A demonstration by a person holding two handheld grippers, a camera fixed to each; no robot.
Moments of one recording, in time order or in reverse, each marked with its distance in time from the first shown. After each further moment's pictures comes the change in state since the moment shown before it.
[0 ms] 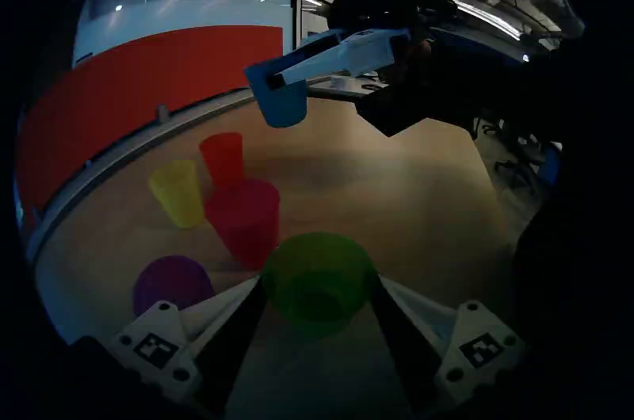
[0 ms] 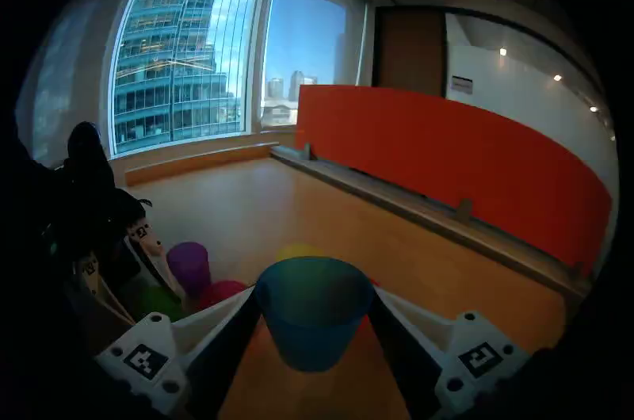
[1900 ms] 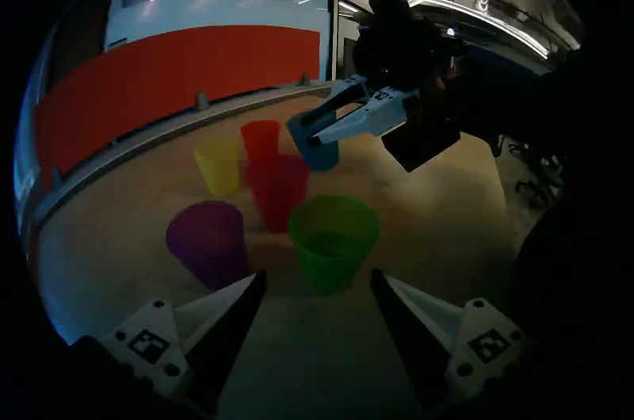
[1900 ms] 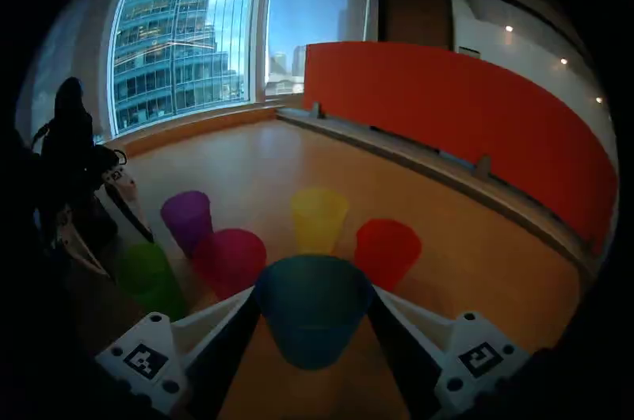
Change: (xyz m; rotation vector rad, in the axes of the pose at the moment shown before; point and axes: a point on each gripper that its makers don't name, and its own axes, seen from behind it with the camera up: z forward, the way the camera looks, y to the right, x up) left arm -0.027 -0.008 -0.048 0.134 0.028 -0.103; right arm -0.080 -0.023 0.034 0.030 -0.133 0.027
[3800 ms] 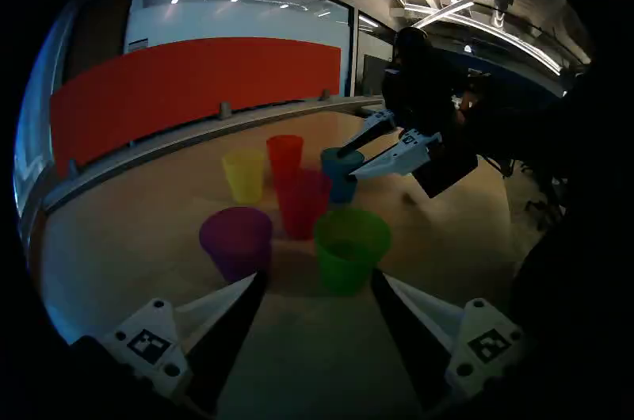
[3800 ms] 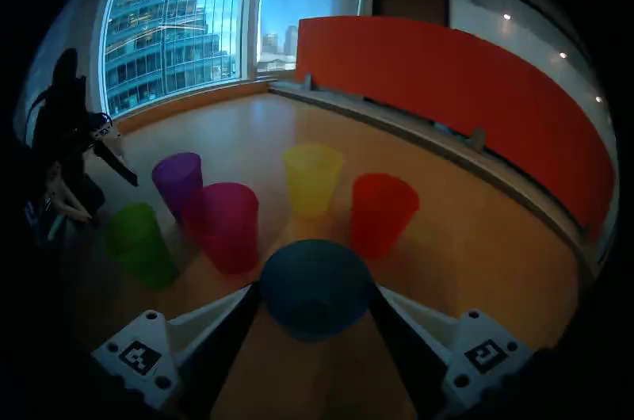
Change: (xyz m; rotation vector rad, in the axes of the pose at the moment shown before) left arm 0.009 -0.017 -0.025 0.071 0.058 -0.051; right arm -0.042 -0.001 -0.013 -0.044 -0.084 0.005
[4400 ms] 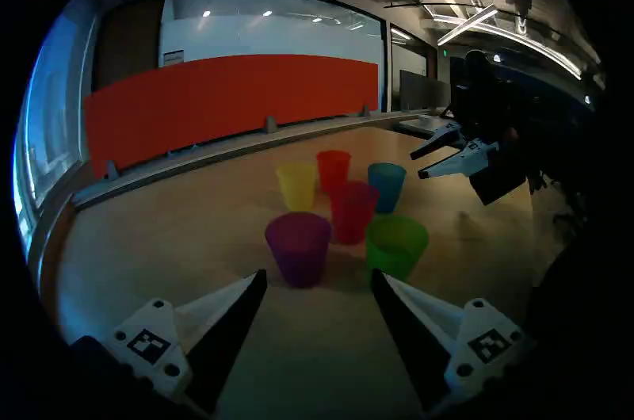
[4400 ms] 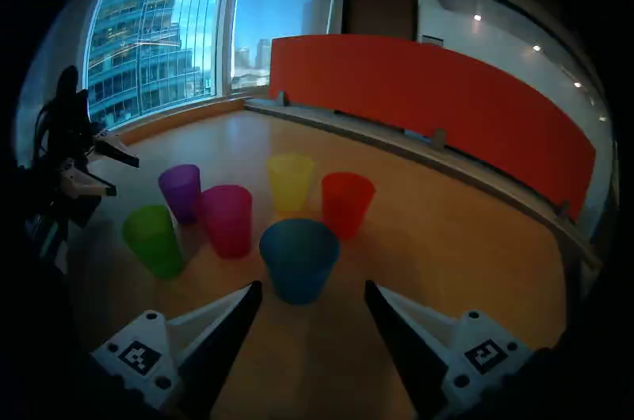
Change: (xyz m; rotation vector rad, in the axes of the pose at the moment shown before) left arm 0.006 -0.046 -0.040 0.174 0.063 -0.021; right arm -0.011 0.008 -0.065 -0.114 0.059 0.073
